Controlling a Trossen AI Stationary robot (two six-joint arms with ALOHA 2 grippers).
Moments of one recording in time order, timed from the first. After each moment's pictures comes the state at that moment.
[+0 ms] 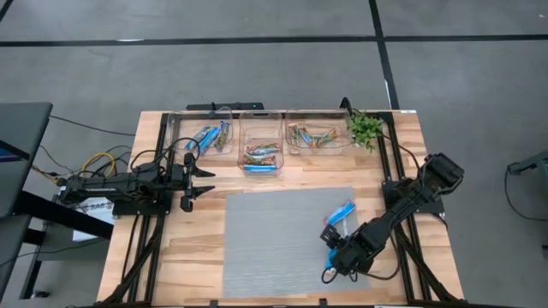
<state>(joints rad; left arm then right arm) 0.04 0.03 0.01 0.03 -0.01 0.00 0.73 1.74 0.92 -0.56 0.10 -0.25</state>
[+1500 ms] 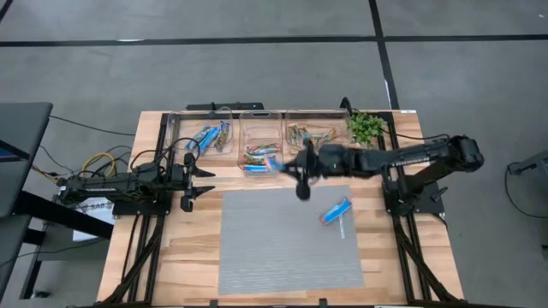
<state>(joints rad) 0.04 0.03 0.01 0.03 -0.01 0.00 0.00 1.39 0.95 0.10 0.11 0.04</state>
